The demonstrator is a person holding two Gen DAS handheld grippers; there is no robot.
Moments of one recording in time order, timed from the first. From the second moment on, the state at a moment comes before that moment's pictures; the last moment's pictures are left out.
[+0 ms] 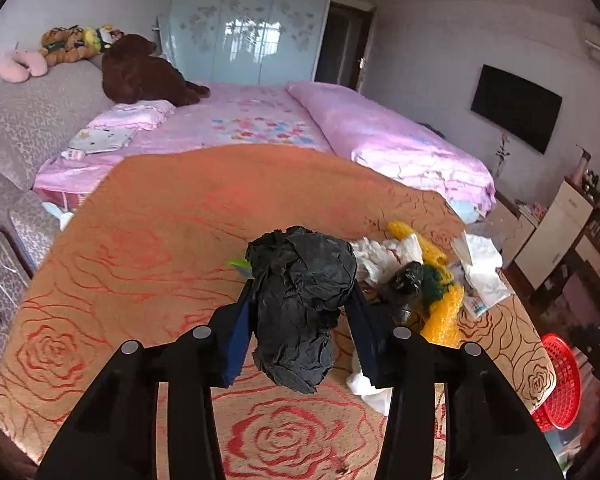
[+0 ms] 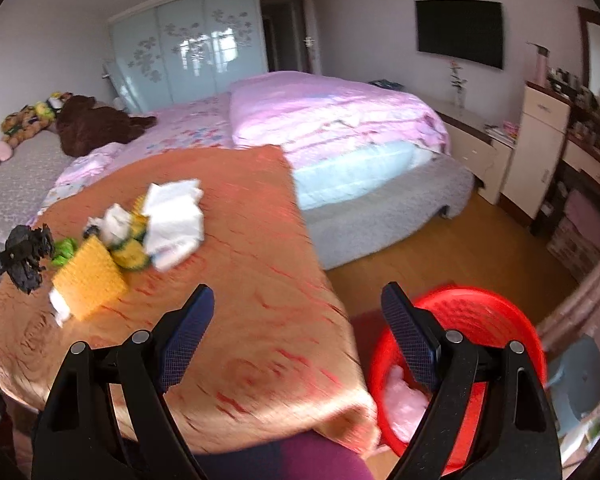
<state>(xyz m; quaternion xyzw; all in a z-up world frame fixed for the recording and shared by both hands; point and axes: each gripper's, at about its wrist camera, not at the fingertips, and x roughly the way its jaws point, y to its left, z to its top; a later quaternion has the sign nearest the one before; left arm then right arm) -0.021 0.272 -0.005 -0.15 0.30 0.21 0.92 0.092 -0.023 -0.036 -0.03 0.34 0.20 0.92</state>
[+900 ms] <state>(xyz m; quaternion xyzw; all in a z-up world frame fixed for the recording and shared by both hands) -0.035 0.277 -0.004 -0.17 0.30 0.21 0.92 0.157 0.129 -0.058 -0.12 0.36 0.29 0.88</state>
